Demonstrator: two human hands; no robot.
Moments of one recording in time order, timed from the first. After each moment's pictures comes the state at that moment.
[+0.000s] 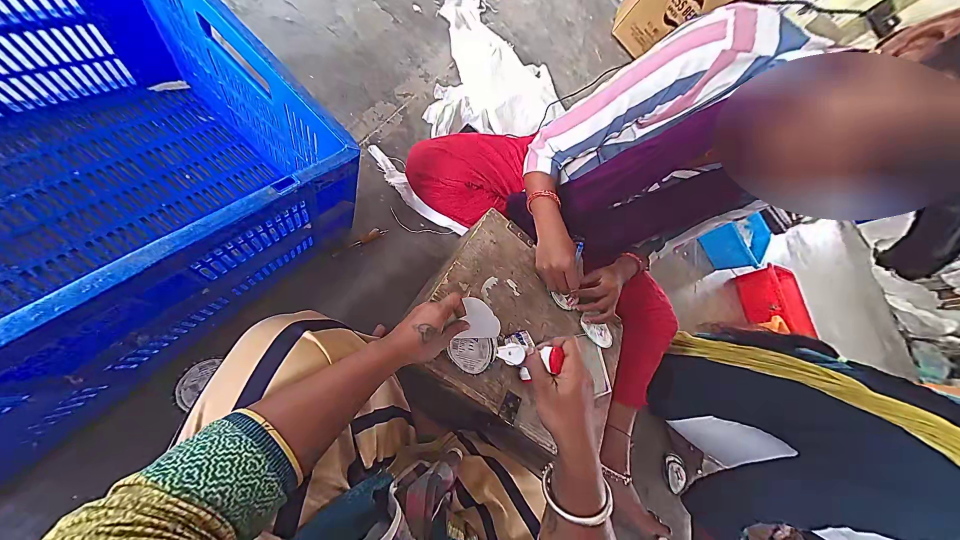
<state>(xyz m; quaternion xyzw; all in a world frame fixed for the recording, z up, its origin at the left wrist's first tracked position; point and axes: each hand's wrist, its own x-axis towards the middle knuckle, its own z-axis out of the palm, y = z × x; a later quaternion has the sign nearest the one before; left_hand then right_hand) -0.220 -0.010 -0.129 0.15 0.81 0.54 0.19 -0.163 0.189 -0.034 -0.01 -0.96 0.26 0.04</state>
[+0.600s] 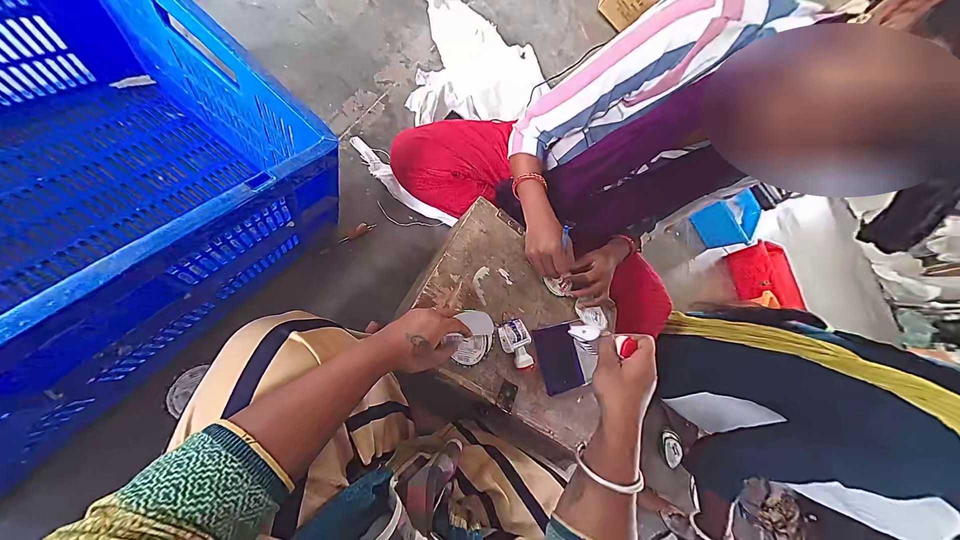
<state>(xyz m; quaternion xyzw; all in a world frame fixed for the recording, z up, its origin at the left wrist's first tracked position) -0.214 -0.015 -0.129 0.32 0.81 0.45 0.20 -0.181 0.249 -0.022 -0.21 -0.95 0.20 0.14</state>
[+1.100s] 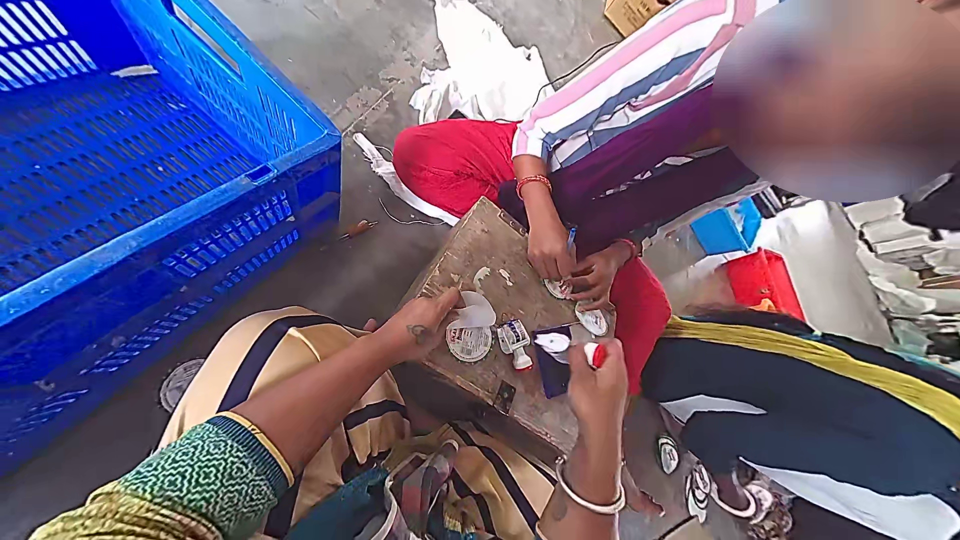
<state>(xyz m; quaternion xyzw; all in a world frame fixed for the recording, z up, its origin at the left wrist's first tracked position) -0.217 -0.009 -0.129 0.21 0.83 0.49 0.15 -0.165 0.227 -0.030 -0.14 -0.95 0.27 0.09</state>
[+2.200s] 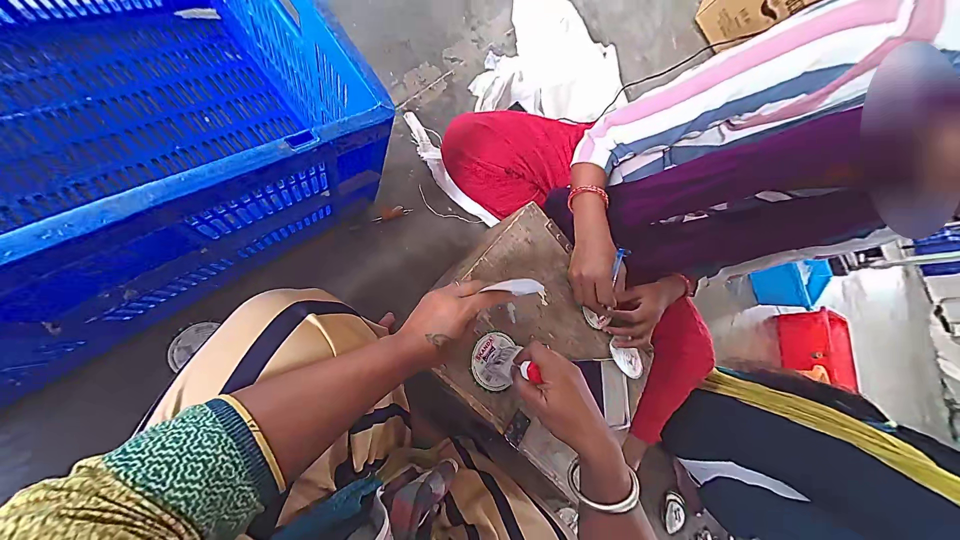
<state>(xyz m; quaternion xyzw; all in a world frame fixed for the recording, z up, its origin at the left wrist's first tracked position) -0.217 0.001 -0.142 0.18 0.81 0.54 -0.15 -0.212 0.220 -0.067 0.27 -0.93 0.19 -0.13</state>
